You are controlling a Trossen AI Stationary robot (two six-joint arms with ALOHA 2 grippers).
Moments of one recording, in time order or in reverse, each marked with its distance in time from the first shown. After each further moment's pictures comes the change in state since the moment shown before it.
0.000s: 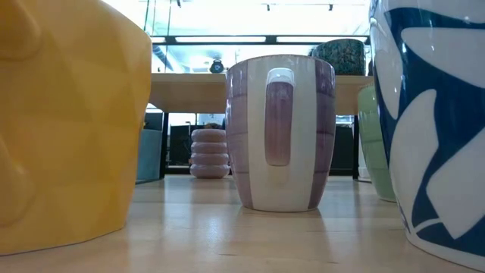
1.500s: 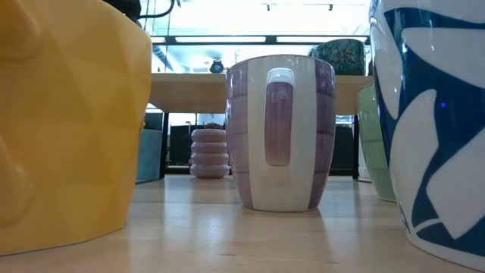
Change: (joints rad) left arm 0.577 0.400 0.125 -0.133 0.620 0.782; right arm 0.003 0.000 -0.002 0.091 -0.030 0.032
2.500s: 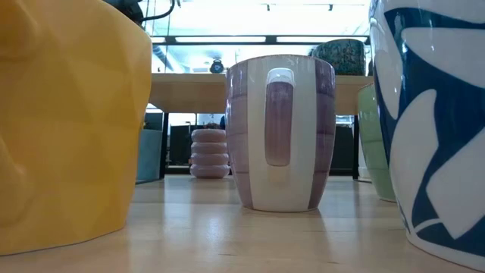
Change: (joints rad) left arm 0.061 0.000 -0.081 0.159 0.138 0.169; right arm 0.000 0.000 0.000 0.001 -0.007 0.002
